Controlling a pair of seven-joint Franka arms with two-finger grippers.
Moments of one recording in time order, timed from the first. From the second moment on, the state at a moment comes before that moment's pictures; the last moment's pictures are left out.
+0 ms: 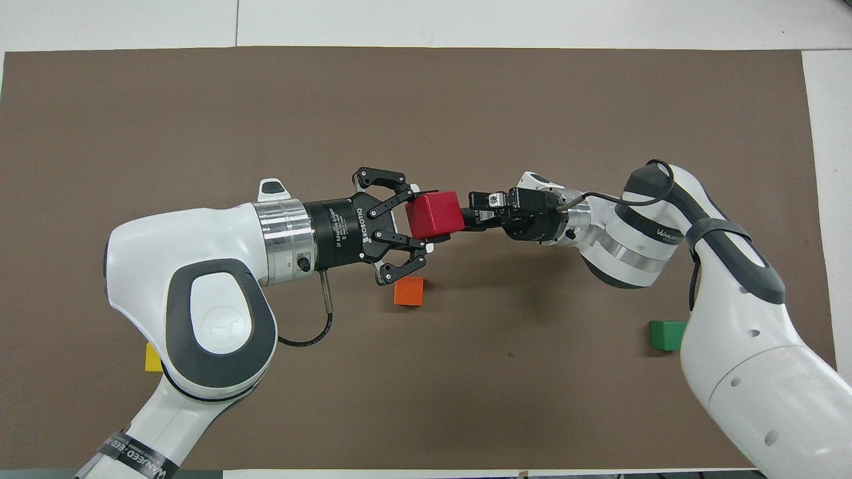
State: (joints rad) left arm -0.45 -0.01 -0.11 -2.05 -1.35 2.40 -1.36; right arm 0.27 0.50 -0.07 -1.99 2.08 1.24 -0.84
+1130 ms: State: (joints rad) left arm -0.51 0.03 -0.10 -2.04 -1.45 2.47 -1.26; right arm 0.27 0.50 -0.06 -1.98 2.09 1.28 -0.84
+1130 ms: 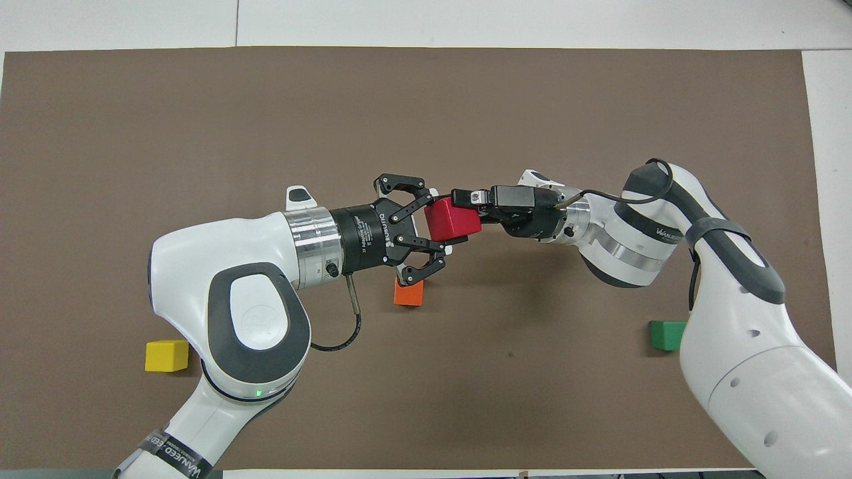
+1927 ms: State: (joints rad) left arm -0.47 0.03 -0.09 -2.03 -1.45 2.45 -1.25; right arm 0.28 0.50 -0.06 -1.97 2.10 1.33 -0.84
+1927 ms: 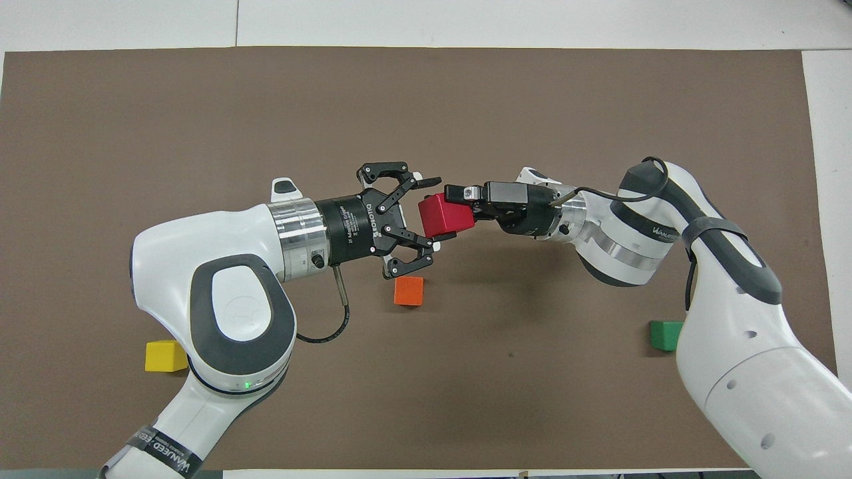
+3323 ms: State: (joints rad) left arm 0.06 0.02 -0.08 -1.92 -0.68 1.78 -0.75; right arm 0.22 0.23 -0.10 -1.81 1.55 1.96 -0.13
